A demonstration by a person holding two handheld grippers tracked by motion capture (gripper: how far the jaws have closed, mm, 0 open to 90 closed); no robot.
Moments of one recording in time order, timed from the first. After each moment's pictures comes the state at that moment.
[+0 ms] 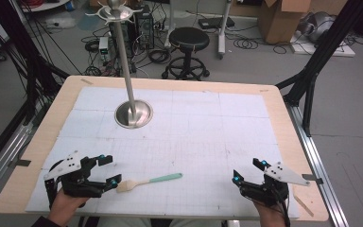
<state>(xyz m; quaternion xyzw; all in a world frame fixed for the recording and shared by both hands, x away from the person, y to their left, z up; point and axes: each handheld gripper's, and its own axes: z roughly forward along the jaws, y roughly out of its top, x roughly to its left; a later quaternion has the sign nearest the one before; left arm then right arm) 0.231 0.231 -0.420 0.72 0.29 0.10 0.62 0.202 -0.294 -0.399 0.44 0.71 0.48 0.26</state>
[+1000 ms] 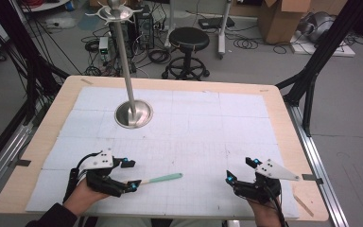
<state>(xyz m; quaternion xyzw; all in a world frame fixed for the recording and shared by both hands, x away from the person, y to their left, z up) 0.259 0.174 -0.427 0.83 0.21 0.04 0.52 0.212 -0.280 -0.403 0.42 0.74 0.47 0.24</state>
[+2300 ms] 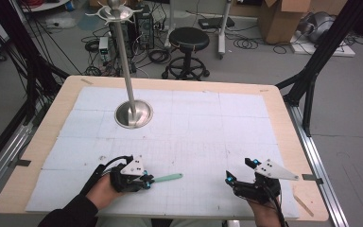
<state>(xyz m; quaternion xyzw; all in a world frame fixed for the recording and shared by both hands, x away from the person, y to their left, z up) 0.265 0.125 -0.438 0.91 0.15 0.06 0.38 0.212 -0.279 -0.404 0.42 0.74 0.47 0.24</state>
